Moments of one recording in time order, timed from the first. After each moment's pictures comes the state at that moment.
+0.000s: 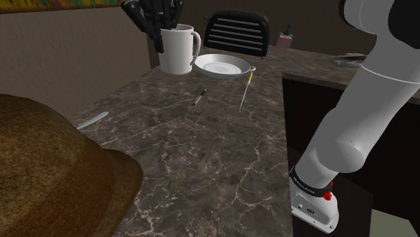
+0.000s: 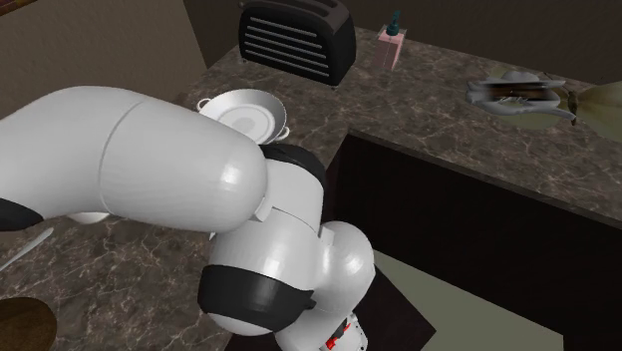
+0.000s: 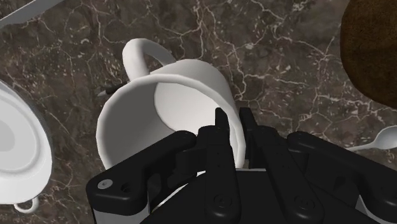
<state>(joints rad) 0.11 0.00 0.55 -1.39 -0.02 1.31 0.59</state>
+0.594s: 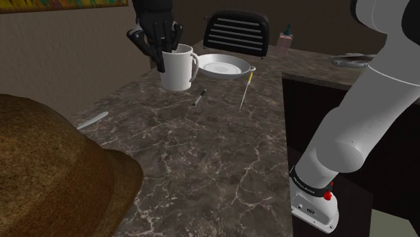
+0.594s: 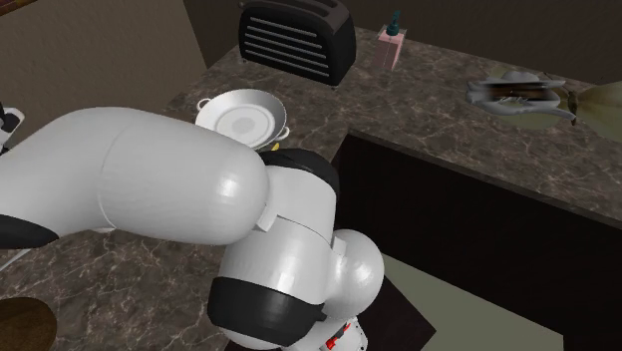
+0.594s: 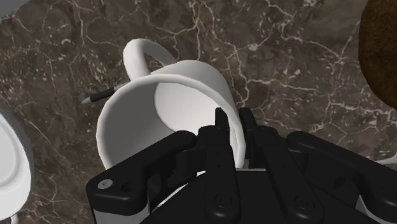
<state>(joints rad) 0.10 -0.06 0.54 -1.58 0.01 1.45 0.57</state>
